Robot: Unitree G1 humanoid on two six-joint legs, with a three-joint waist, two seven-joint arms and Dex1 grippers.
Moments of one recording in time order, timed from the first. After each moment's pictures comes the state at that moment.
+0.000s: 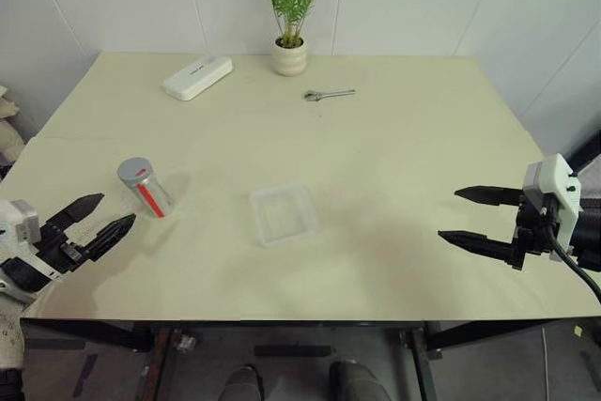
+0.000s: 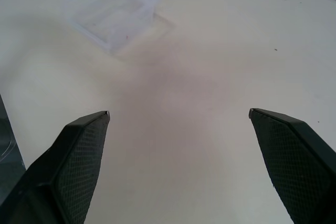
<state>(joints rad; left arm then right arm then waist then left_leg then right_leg) -0.12 0.74 0.60 0.25 -0.63 0.14 -1.00 -0.11 -1.01 -0.44 -0.35 0.64 0.63 1.08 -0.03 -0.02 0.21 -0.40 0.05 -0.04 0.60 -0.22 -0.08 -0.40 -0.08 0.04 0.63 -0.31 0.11</state>
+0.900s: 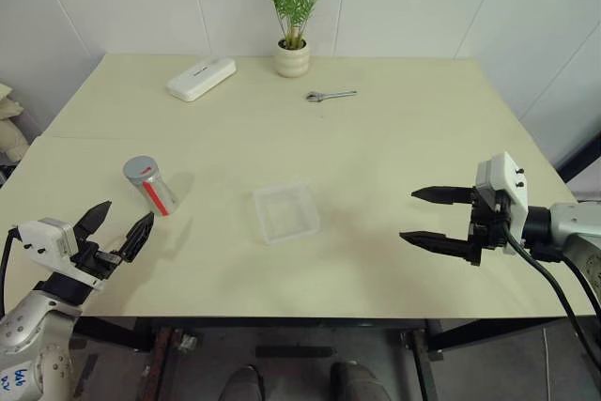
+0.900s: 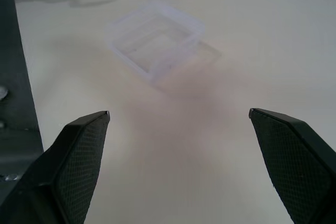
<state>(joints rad) 0.06 0.43 0.56 -0.17 -0.54 0.13 -0.51 -0.35 -0.95 -0.19 -0.31 0.68 0.64 1.07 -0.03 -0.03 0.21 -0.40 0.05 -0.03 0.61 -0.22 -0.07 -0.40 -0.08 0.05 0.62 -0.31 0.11</state>
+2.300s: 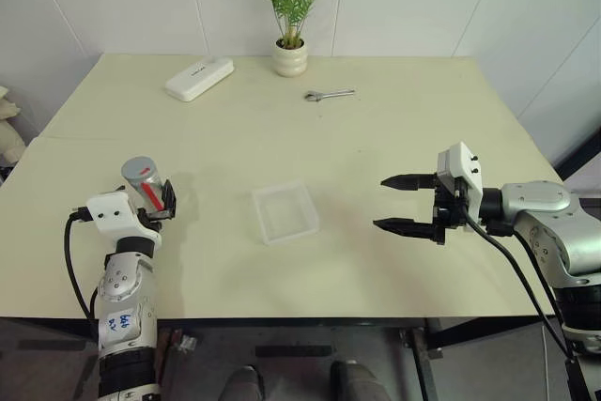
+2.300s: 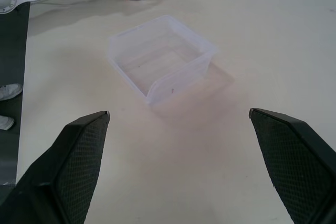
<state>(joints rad) -0.26 0.24 0.39 0.08 -0.22 -0.02 0.00 -0.53 -0.82 -0.01 -0.08 0.51 0.48 1.16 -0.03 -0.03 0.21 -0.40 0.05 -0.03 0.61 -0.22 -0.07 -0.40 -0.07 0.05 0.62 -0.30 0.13</state>
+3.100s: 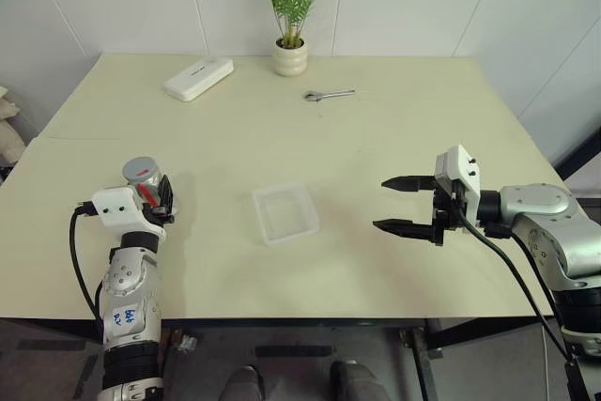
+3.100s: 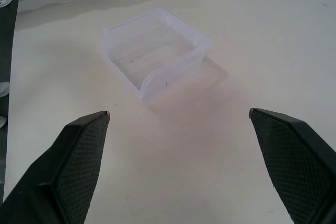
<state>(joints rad) -0.27 0.24 0.37 0.09 -0.23 -0.05 -0.02 -0.51 -0.81 -0.01 -0.09 0.49 0.48 1.14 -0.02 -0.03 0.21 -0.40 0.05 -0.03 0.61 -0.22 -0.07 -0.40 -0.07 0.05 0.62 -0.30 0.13</state>
